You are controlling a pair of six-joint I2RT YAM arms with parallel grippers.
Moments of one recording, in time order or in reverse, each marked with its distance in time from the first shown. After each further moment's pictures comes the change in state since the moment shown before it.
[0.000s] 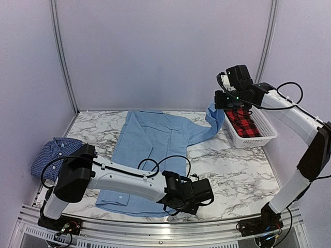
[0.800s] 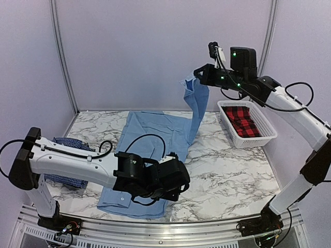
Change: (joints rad) left arm 0.005 -0.427 -0.279 0.021 -0.122 -0.047; right arm 0.142 -0.050 0.101 0.303 -0.235 0.093
